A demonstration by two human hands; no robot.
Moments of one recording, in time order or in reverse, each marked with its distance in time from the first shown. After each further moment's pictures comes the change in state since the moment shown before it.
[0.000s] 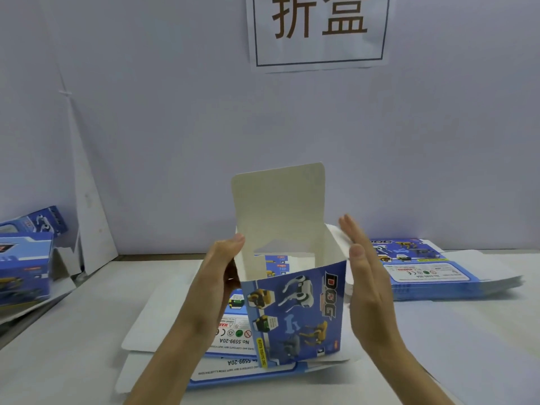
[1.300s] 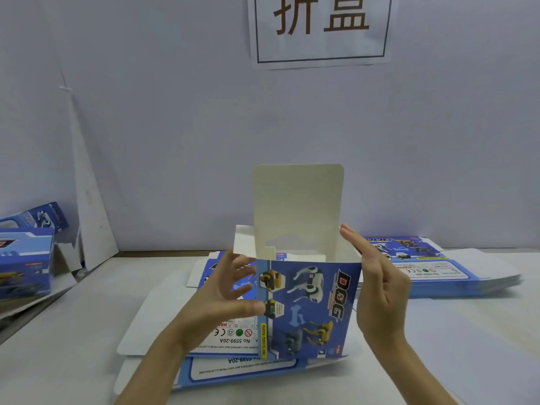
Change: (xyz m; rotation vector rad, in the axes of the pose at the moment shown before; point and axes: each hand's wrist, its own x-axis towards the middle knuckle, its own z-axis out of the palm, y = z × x) left_hand 0.017 -0.043 -0.034 0.269 -0.329 0.066; right_hand 0.003 0.015 -0.009 -0.109 0.166 -0.166
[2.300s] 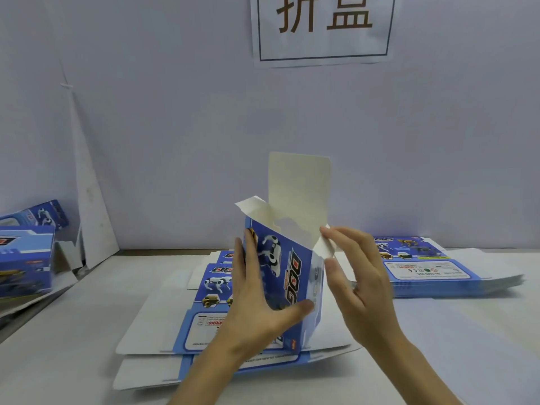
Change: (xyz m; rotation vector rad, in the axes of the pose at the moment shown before) left_hand 0.009 -0.003 0.060 0.288 0.312 0.115; right_hand -0.001 -0.016 0.005 -0.191 -0.277 -0.182
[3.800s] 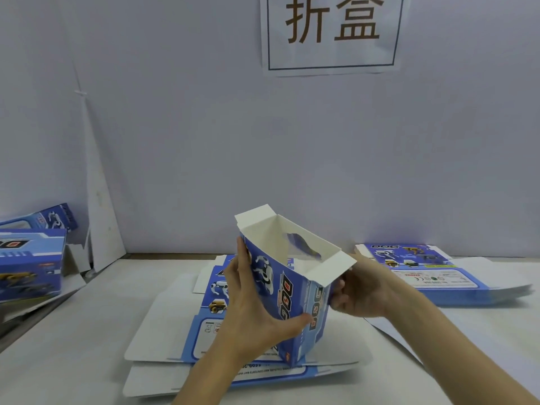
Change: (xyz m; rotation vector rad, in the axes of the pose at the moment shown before) left_hand 0.003 -0.015 -0.009 0.118 0.083 0.063; right_hand 0.047 0.033 0.001 0.830 -0.348 1.464
